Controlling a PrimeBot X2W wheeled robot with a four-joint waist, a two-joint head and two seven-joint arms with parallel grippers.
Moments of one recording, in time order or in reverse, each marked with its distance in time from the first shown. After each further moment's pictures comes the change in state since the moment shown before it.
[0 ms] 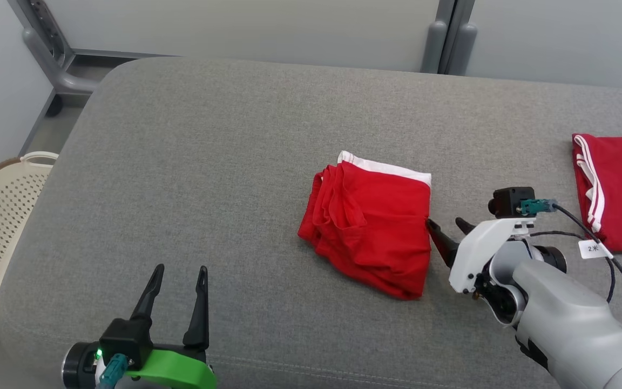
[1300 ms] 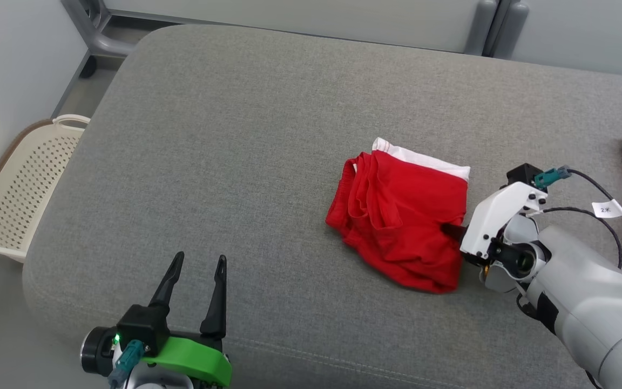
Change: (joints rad) left arm -0.052 0.000 -0.075 0.025 -0.036 0.014 0.000; right arm -0.115 0.017 -0.048 0.133 0.311 0.000 0.435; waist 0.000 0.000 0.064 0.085
